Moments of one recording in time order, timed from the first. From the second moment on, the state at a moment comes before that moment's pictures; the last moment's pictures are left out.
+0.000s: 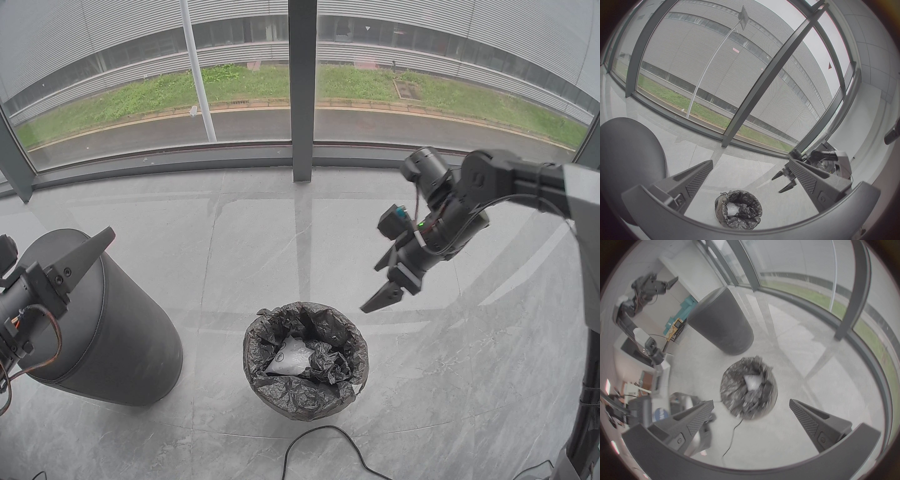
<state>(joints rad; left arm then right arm) -0.15 1.11 -0.39 -0.87 -0.34 -0.44 0.43 2.18 -2.00 0.85 0.39 -0.64</state>
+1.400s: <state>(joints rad) -0.05 0.33 -0.10 -0.25 -0.23 -0.30 0.08 0.53 -0.80 0.46 0.08 -0.29</state>
